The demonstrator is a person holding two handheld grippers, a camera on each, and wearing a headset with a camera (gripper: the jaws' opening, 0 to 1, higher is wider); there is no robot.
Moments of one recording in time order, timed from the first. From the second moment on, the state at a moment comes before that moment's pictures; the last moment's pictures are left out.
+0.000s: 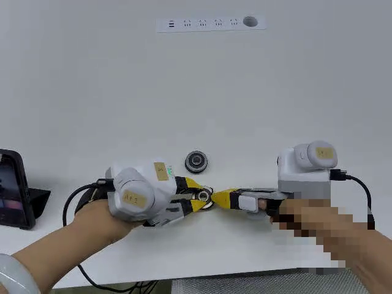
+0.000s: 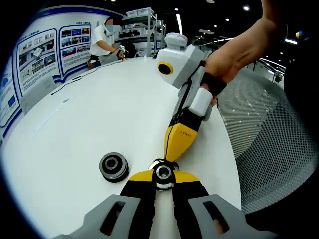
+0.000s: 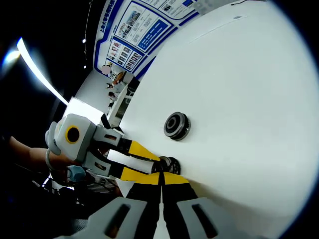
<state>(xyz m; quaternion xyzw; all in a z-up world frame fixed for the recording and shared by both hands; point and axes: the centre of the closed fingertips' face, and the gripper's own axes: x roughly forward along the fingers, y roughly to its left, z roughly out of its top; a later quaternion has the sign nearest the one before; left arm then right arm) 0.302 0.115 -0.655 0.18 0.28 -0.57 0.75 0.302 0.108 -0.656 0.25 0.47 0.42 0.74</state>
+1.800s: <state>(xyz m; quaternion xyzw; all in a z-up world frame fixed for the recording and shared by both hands) 0.303 0.119 -0.650 0.19 0.28 -0.56 0.76 0.304 0.107 -0.656 0.26 0.47 0.40 0.74</state>
